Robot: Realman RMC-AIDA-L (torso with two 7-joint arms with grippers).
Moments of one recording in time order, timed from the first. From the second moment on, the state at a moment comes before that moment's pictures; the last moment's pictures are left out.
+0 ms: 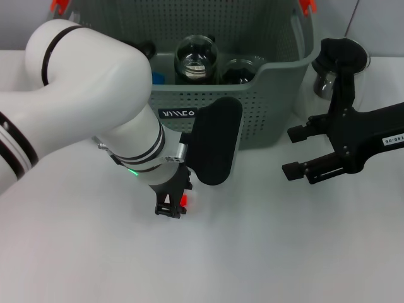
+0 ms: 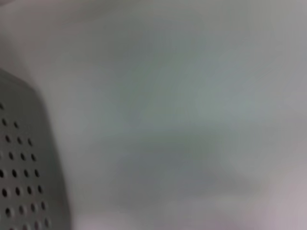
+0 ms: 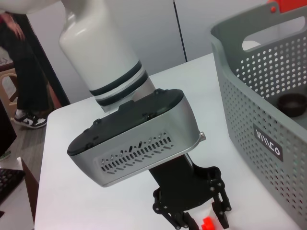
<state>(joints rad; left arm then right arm) -0.73 -2.17 1.74 1.10 2.74 1.28 -1.92 0.68 2.01 -0.87 -0.93 -2.13 -1.75 1.75</state>
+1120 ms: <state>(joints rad) -0.75 -2.17 1.73 1.09 2.73 1.32 -1.93 0.68 2.01 -0.86 -0.93 -2.13 -1.76 1.75</state>
